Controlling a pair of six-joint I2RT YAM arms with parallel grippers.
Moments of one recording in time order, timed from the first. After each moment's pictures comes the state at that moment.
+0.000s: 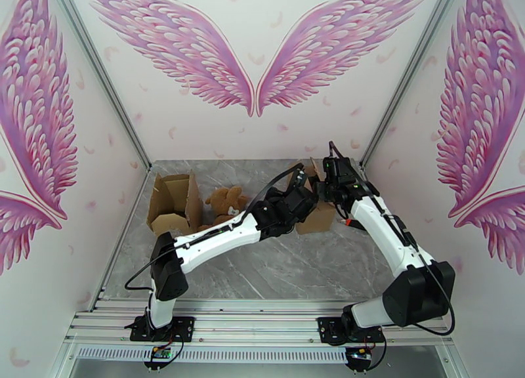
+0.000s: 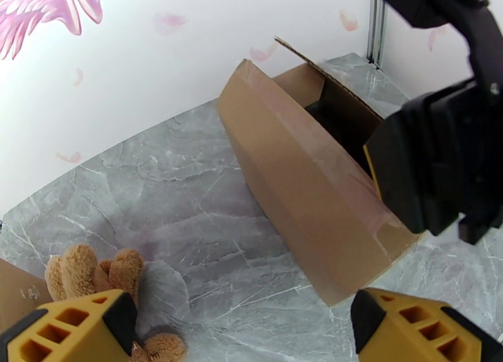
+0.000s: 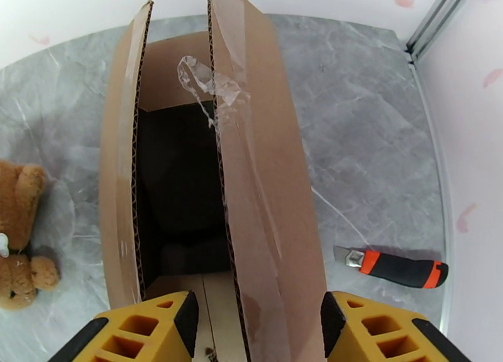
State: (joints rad) left arm -1.10 1.97 1.91 -0.63 -0.70 -0.33; right arm 0.18 1.50 1.39 -0.76 0.20 0.11
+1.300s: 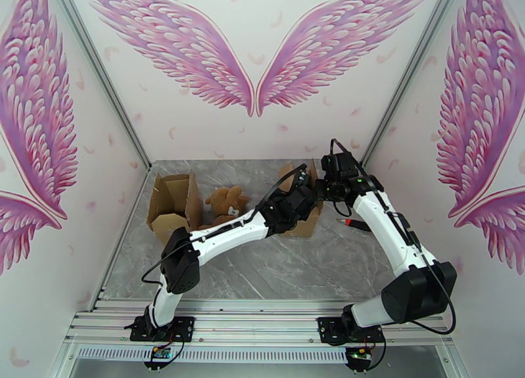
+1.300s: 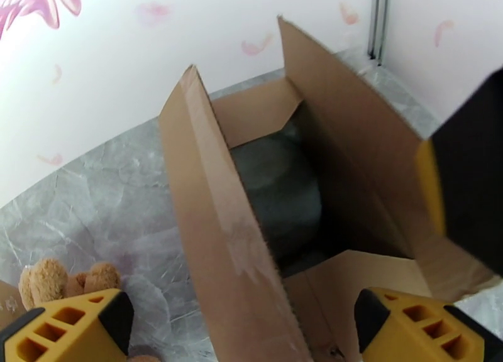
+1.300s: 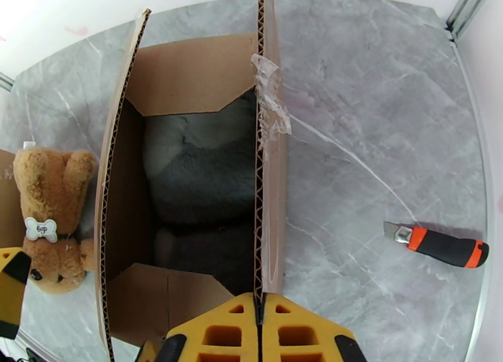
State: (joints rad) left arm -1.05 2.09 1.92 -0.55 -0.67 -0.34; right arm 0.18 1.47 1.46 -0.89 -0.01 0.22
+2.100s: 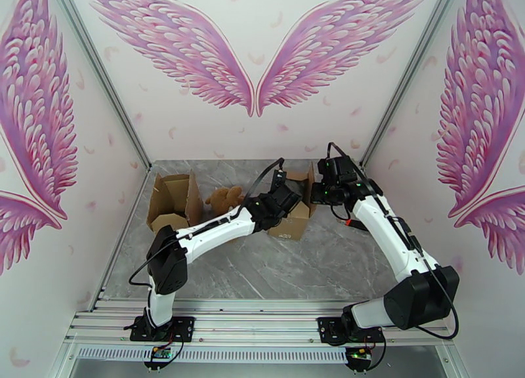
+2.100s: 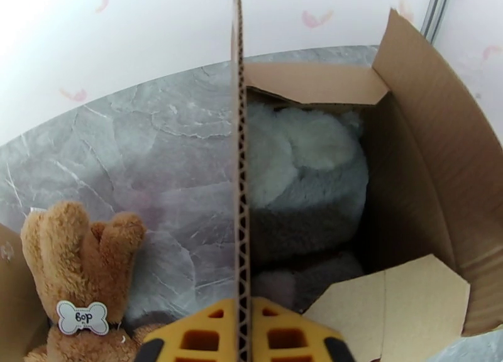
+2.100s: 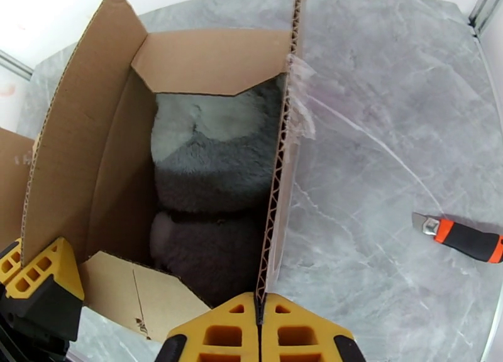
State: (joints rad) left arm -0.97 1.94 1.73 -0.56 -0.61 -0.48; right arm 0.20 1.44 1.41 -0.88 -0.05 0.26
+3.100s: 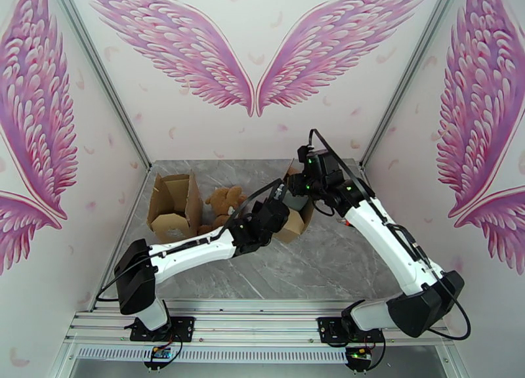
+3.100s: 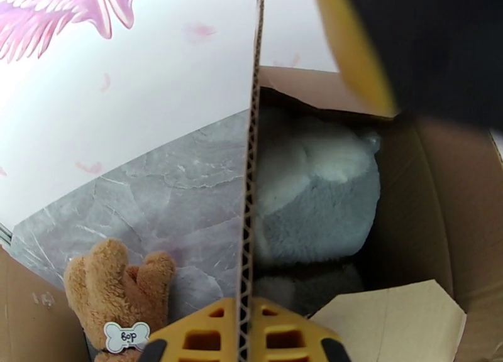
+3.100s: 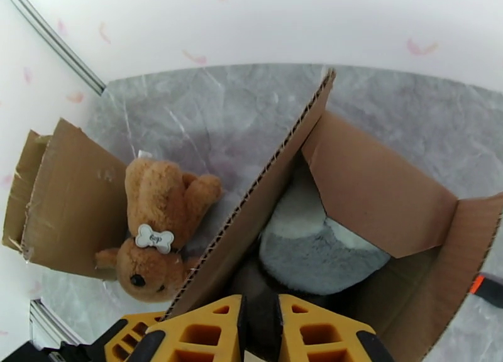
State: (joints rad) left arm -1.06 1.68 1.35 -0.16 -0.72 -0.16; right arm 0.44 1.41 1.47 -0.76 0.01 0.35
